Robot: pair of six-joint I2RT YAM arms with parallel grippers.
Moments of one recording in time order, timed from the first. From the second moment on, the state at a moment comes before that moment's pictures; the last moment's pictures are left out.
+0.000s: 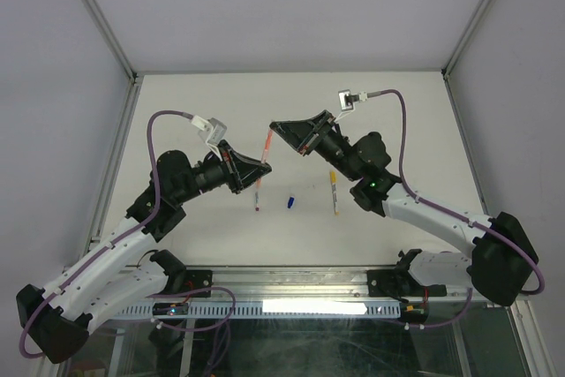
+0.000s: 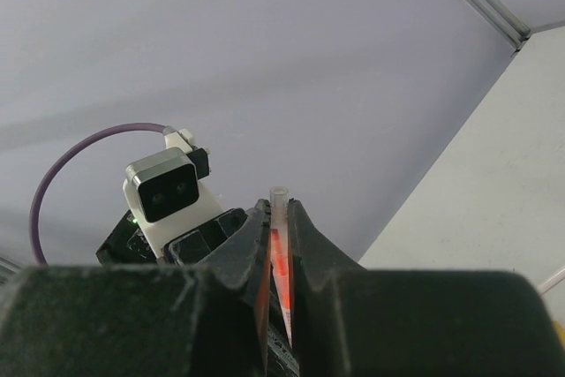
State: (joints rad) left arm -0.65 0.78 0.68 0.10 0.39 -0.52; right arm 0.82 1.22 0.78 0.75 -0.12 1.01
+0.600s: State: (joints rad) left arm -0.66 0.78 0.68 0.06 0.37 -0.53; right arm 0.87 1.21 0.73 0.79 -0.06 0.96
